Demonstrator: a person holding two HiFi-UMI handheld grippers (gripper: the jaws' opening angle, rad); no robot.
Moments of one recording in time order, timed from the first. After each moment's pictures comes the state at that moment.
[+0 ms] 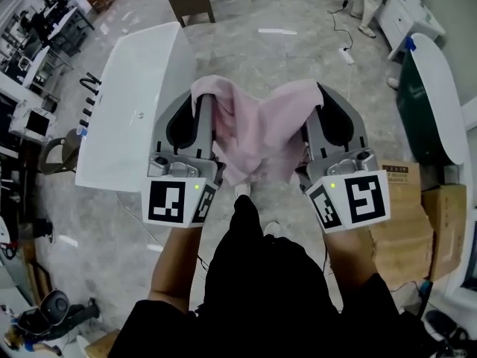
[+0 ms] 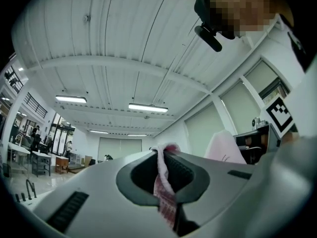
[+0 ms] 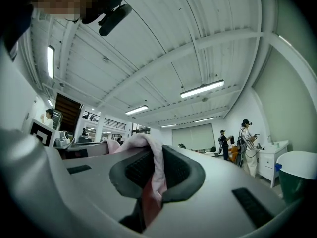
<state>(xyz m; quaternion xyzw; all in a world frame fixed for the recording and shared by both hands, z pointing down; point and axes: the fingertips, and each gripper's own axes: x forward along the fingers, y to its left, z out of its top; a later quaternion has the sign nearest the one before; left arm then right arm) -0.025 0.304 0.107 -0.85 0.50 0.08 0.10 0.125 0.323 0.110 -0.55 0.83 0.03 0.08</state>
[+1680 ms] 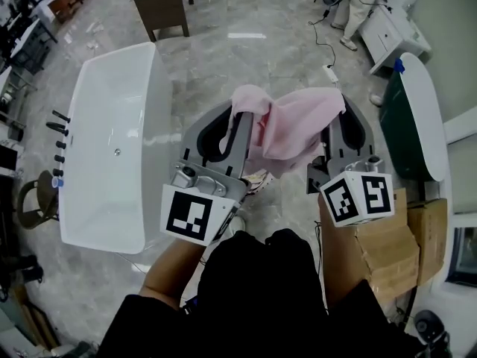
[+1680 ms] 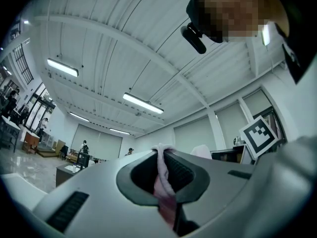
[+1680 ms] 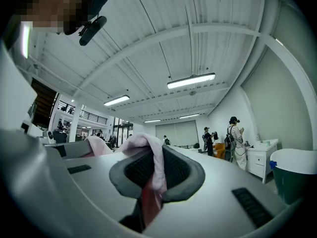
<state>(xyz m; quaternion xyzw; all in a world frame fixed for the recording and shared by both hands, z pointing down) -0.079 -0.018 0.101 -0.91 0.38 0.15 0.04 0.066 -0.018 0.111 -0.64 0.77 0.01 0.07</state>
